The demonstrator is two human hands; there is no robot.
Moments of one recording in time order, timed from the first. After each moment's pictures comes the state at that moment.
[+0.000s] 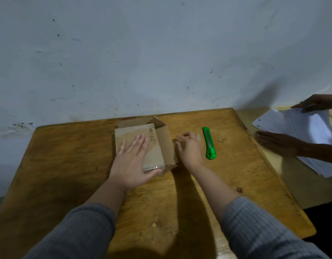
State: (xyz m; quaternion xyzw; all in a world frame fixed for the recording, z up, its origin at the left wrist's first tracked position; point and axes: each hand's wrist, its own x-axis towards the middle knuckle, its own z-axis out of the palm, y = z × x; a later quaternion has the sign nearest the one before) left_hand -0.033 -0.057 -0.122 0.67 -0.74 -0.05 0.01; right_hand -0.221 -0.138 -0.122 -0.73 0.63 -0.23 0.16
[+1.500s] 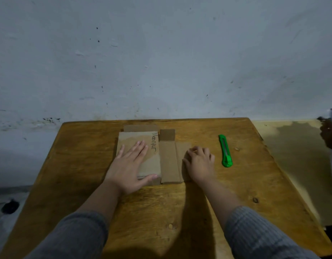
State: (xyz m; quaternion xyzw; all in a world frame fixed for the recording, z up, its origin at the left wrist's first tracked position) left_hand 0.025 -0.020 -0.116 0.67 -0.74 -0.06 0.00; right_hand -0.205 -0.115 -0.138 -0.78 0.62 -0.05 0.07
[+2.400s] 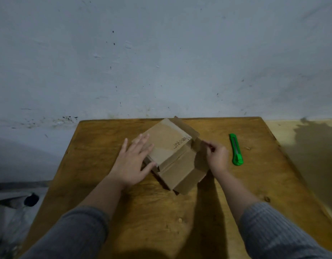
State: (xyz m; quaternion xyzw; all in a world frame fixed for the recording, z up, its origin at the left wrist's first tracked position) left_hand 0.038 -0.013 -0.105 0.69 -0.72 -0.05 0.02; right_hand -0.210 -0.134 -0.132 -0.62 0.65 -0.32 0.29
